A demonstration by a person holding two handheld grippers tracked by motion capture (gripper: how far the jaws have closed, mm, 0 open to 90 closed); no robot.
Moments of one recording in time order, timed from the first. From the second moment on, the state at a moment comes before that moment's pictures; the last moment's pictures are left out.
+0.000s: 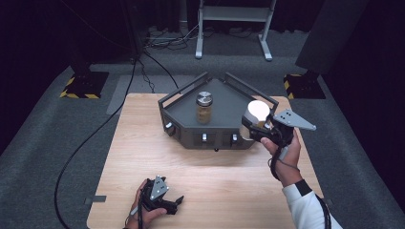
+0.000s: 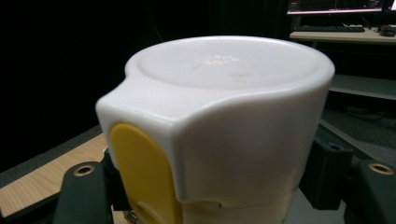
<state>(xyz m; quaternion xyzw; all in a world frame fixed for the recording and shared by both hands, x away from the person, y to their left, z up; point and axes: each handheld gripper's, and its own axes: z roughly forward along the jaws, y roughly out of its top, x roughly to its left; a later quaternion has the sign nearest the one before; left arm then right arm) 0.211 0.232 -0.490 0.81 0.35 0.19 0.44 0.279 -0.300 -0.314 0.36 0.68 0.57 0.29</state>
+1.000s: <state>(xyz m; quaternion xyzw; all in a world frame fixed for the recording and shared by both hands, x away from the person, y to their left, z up) 0.211 0.233 -0.491 0.81 0.35 0.19 0.44 0.350 -0.280 -0.314 0.39 0.66 0.56 0.30</state>
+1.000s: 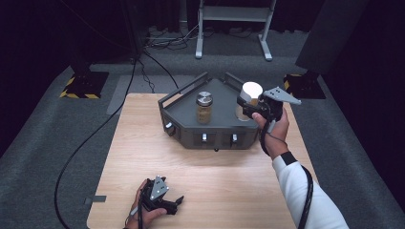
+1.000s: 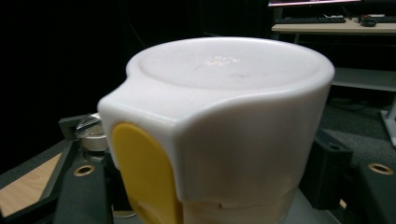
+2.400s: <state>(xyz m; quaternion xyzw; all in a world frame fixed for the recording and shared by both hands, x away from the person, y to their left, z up) 0.212 0.233 -0.491 0.81 0.34 0.19 0.44 0.385 -0.267 -0.344 0.42 0.68 0.51 0.31</state>
